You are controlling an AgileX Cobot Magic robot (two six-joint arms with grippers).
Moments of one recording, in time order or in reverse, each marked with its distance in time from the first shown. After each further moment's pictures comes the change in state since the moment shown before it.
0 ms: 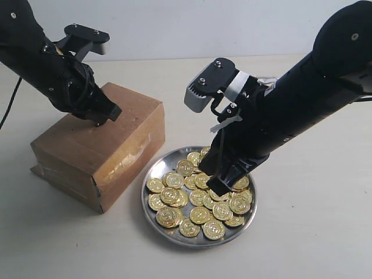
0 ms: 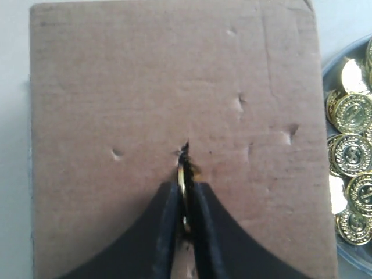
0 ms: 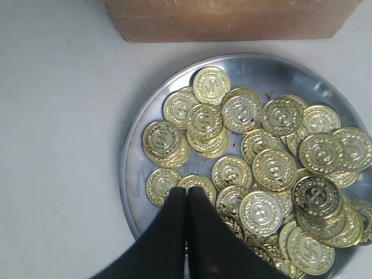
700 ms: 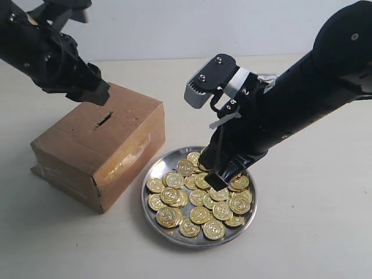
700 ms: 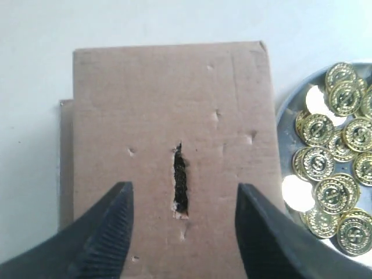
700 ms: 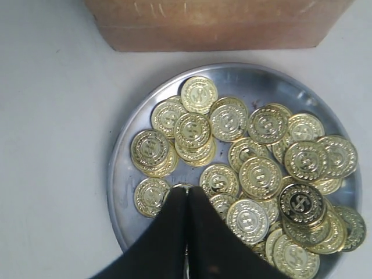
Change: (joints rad) left arm 0.000 -0.153 0.000 0.000 0.040 -0.008; right arm 0.000 0.000 0.000 0.000 -0.038 0.000
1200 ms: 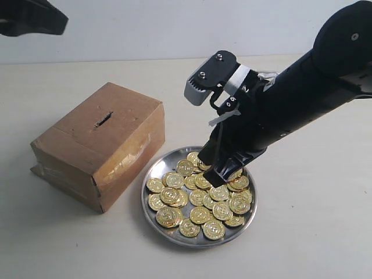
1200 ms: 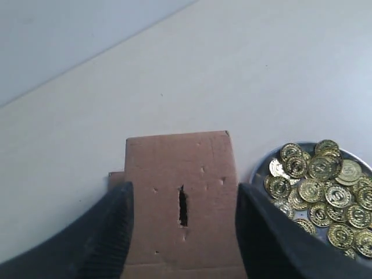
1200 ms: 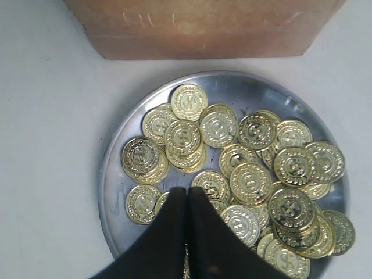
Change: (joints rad) left arm 0.000 -0.384 0.000 0.000 0.037 0.000; right arm 0.000 0.000 0.000 0.000 -0.027 0.000
